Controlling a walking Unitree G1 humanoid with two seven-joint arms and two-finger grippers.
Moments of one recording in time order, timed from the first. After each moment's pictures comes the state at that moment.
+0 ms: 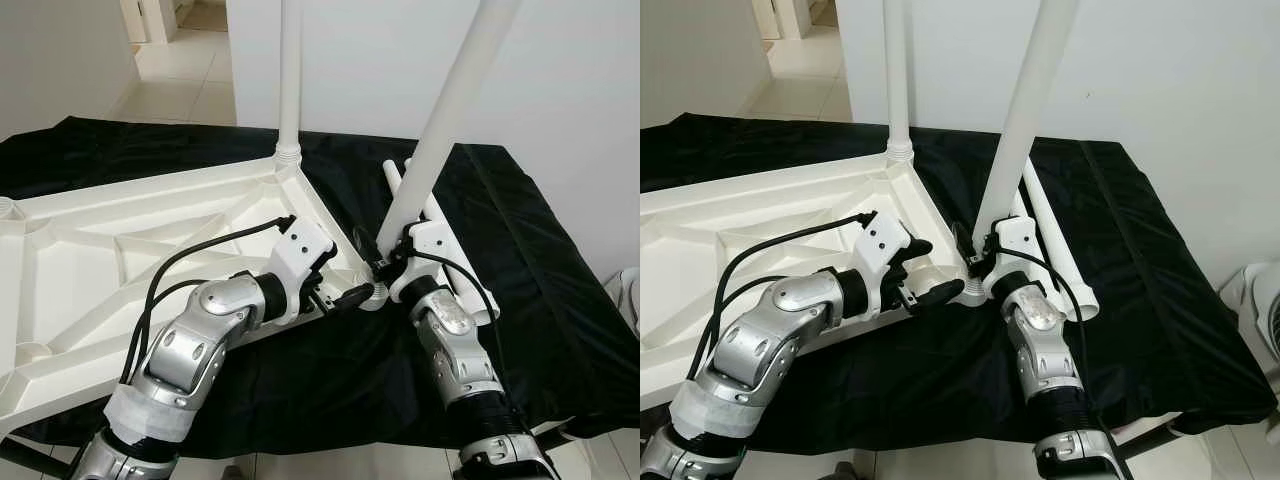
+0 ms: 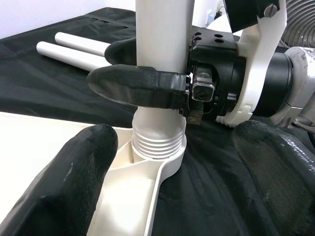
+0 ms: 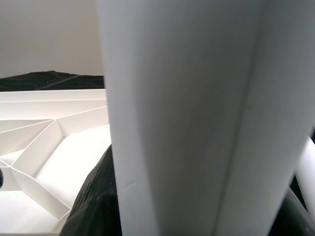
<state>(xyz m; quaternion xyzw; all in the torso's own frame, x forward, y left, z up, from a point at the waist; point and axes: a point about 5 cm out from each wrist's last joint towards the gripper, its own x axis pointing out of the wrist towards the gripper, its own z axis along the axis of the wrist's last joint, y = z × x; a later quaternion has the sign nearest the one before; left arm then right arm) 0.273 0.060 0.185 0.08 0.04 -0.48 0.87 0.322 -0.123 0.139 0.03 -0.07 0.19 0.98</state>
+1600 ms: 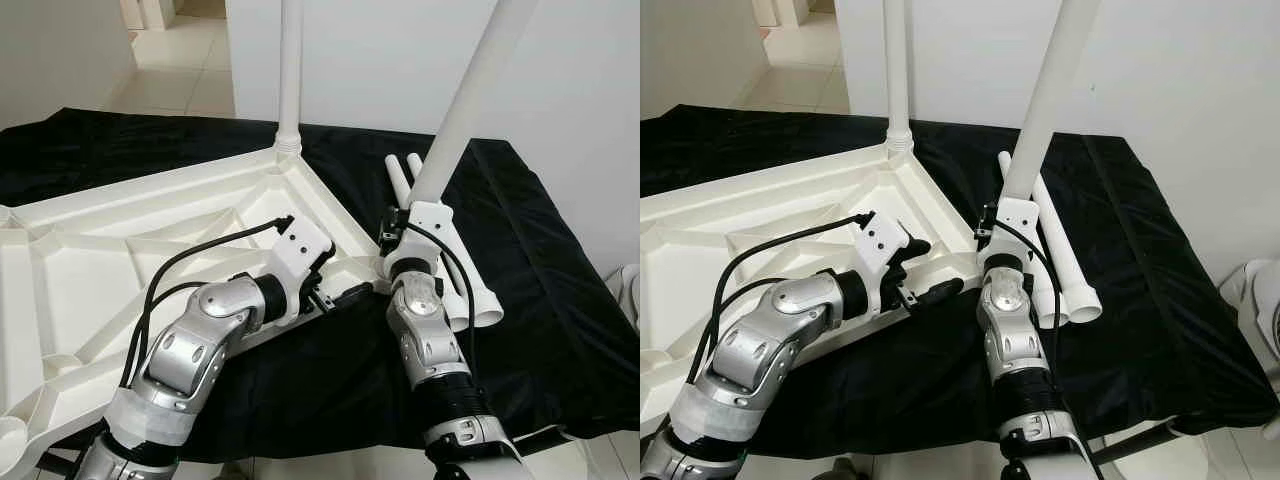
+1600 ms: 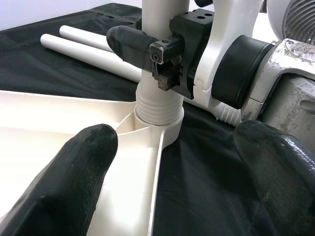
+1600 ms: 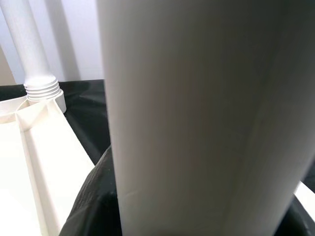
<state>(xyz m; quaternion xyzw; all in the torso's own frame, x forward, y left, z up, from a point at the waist) 0.271 0.059 0.185 0.08 0.04 -0.48 0.87 0.337 -0.114 0.152 0.03 -0.06 -0.08 0.99</state>
